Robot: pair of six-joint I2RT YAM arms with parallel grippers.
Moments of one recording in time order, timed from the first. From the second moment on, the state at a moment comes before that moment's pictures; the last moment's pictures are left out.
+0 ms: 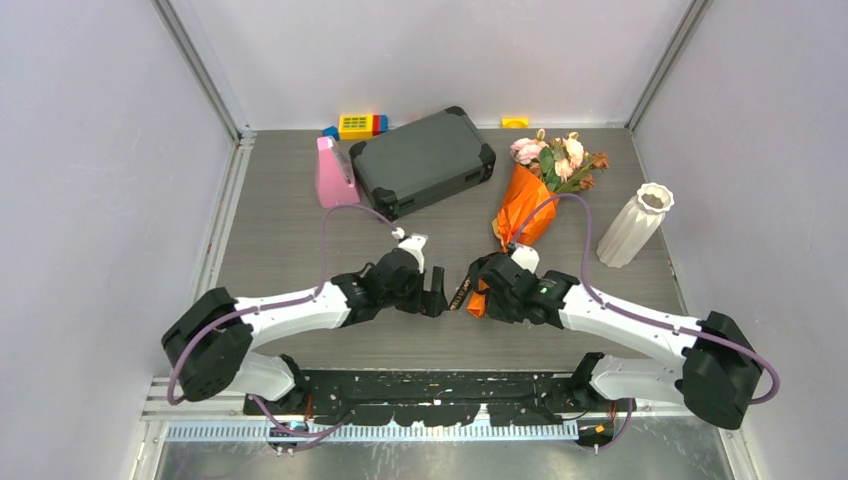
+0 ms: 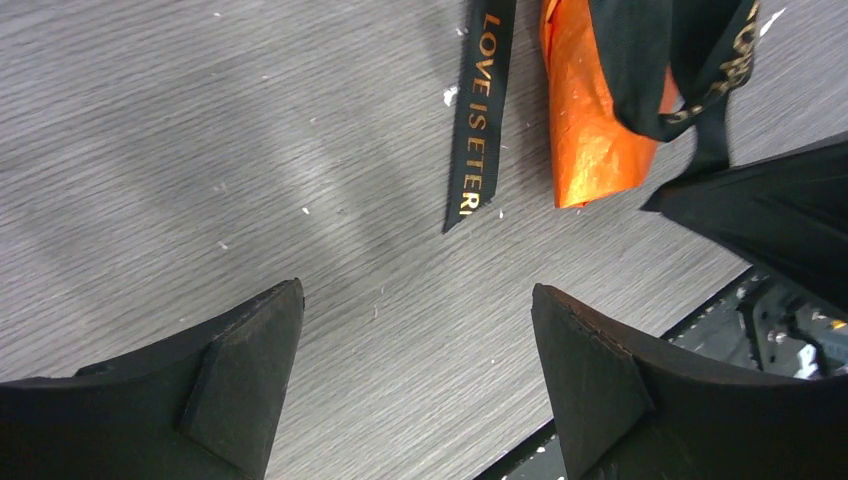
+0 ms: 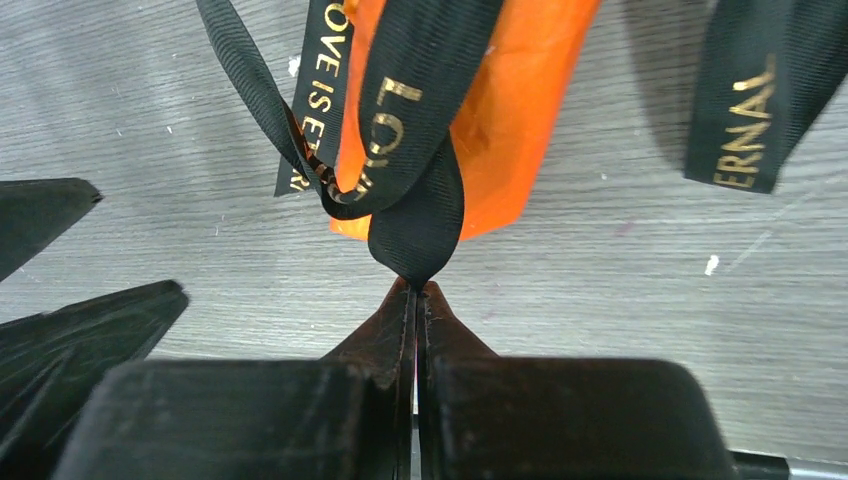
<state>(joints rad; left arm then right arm) -0.92 1.33 0.67 -0.06 -0.04 -0.62 0.88 1.17 0.67 -0.58 0.24 1.07</state>
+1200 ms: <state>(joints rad) -1.11 1.78 0.99 -0.09 -0.31 -0.46 0.77 1.07 0.65 -0.70 0.35 1.01</state>
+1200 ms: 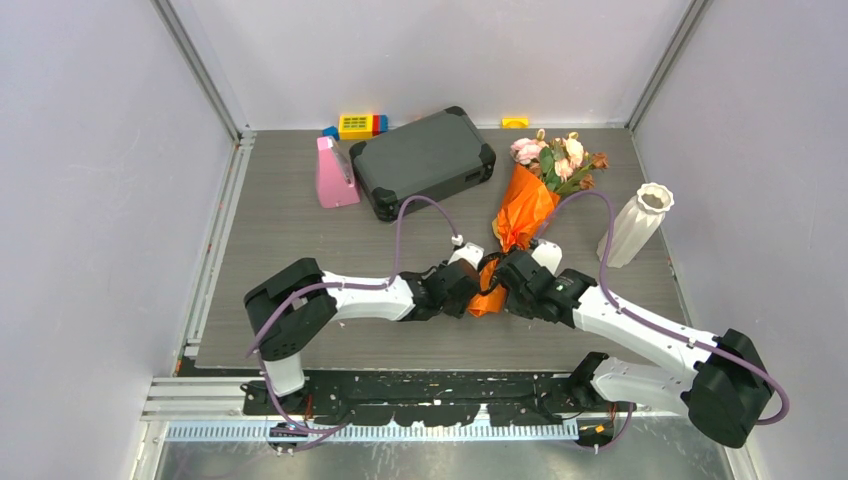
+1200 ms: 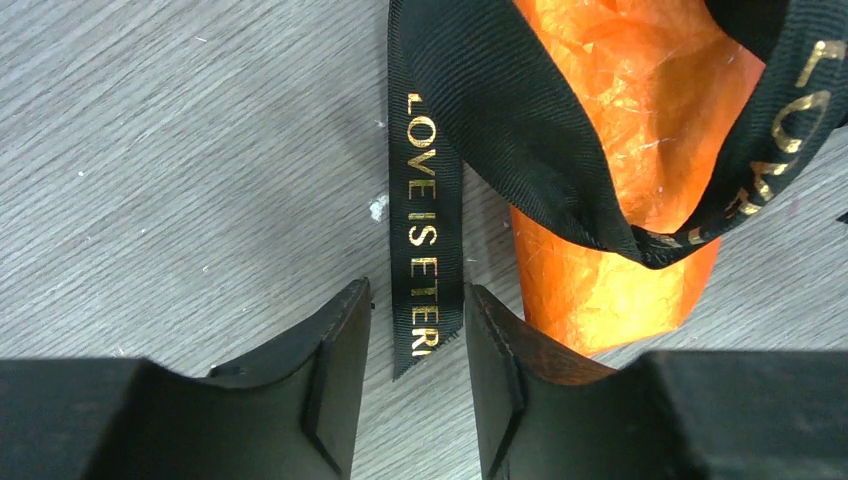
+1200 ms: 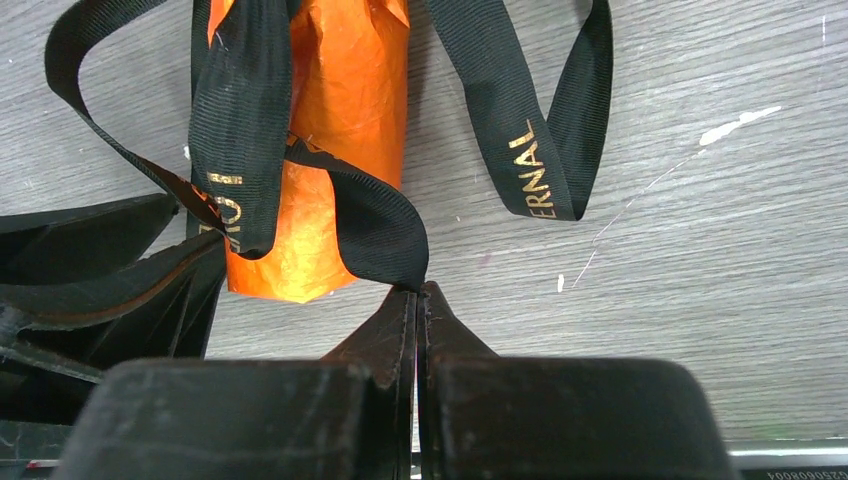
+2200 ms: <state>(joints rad) -1.11 1.80 1.02 -0.11 -0.35 -0.52 0.76 1.00 0.61 -0.66 0.40 0.96</state>
